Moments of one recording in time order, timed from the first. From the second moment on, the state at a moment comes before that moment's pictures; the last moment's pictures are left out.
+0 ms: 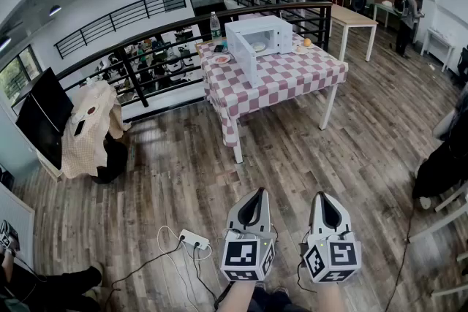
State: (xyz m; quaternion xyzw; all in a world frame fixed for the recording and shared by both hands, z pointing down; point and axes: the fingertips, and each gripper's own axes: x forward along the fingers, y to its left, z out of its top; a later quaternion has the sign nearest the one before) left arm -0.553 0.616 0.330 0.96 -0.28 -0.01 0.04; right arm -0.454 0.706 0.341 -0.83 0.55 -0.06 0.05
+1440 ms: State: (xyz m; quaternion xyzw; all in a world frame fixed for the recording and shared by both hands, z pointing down) left arm -0.490 0.618 0.355 0.95 -0.30 0.01 0.05; right arm -0.394 0.702 0.365 -0.81 0.57 -0.09 0.07
